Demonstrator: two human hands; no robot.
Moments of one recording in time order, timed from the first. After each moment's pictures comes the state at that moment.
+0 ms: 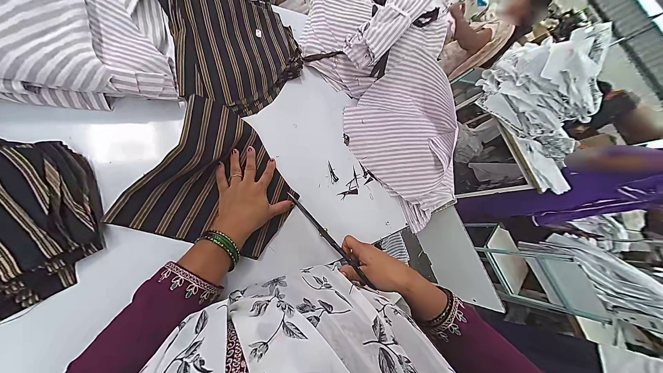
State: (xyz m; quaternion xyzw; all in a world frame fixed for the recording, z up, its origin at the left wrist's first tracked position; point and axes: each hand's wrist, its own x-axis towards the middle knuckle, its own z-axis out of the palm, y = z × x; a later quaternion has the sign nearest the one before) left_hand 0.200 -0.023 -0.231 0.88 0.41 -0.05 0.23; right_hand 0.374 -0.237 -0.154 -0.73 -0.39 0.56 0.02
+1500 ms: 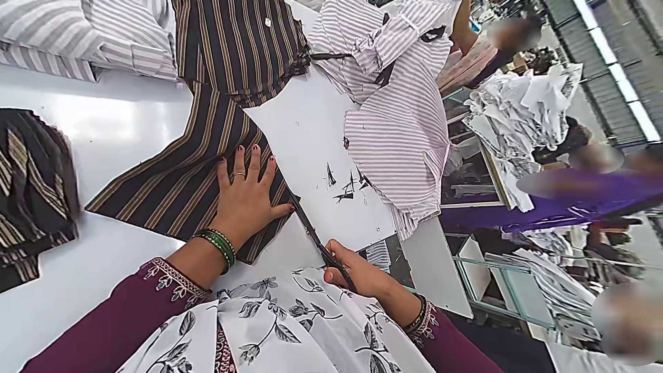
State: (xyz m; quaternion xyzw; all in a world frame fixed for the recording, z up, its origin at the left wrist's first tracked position) left_hand 0.202 -0.032 -0.231 0.89 0.39 -0.04 0.25; right_hand 0.364 -0.238 -0.172 -0.71 -0.38 0.58 0.11
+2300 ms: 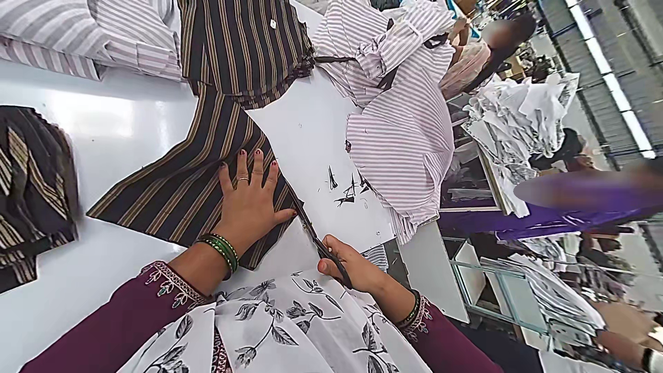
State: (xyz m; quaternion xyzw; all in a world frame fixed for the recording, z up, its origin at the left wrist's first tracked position) left_hand 0.202 -0.035 -0.226 0.88 0.39 -0.06 0.27; right_hand 0.360 -0.218 -0.172 -0.72 -0.35 0.59 0.14
